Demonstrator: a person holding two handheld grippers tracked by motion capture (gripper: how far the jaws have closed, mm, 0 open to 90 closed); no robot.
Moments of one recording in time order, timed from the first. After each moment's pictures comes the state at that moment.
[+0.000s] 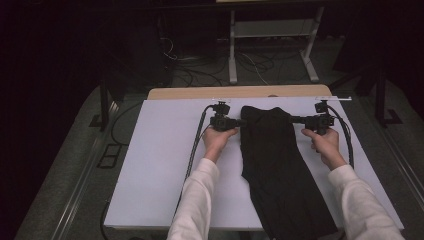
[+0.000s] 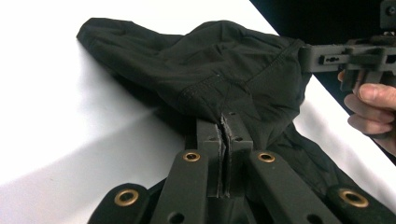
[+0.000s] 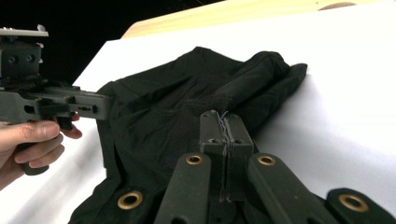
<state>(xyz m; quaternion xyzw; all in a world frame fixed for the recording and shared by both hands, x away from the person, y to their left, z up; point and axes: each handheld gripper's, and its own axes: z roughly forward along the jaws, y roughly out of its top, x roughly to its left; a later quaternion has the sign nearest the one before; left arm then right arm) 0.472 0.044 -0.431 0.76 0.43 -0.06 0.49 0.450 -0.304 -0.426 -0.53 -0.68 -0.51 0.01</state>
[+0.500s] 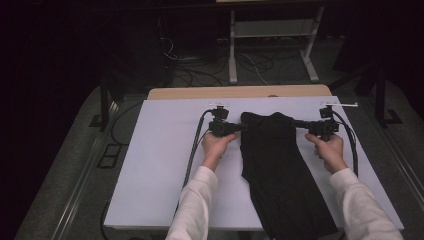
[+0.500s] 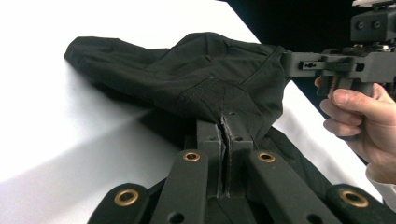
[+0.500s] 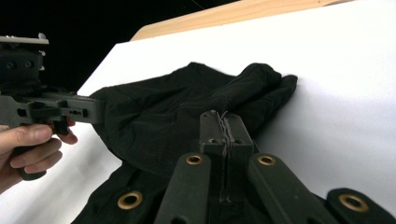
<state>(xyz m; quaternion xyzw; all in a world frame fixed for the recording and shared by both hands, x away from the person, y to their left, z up) 0.447 0.051 -0.425 0.74 0.42 -0.08 0.51 0.426 -0.309 -0.424 -0.53 -0.67 -0.52 0.00</state>
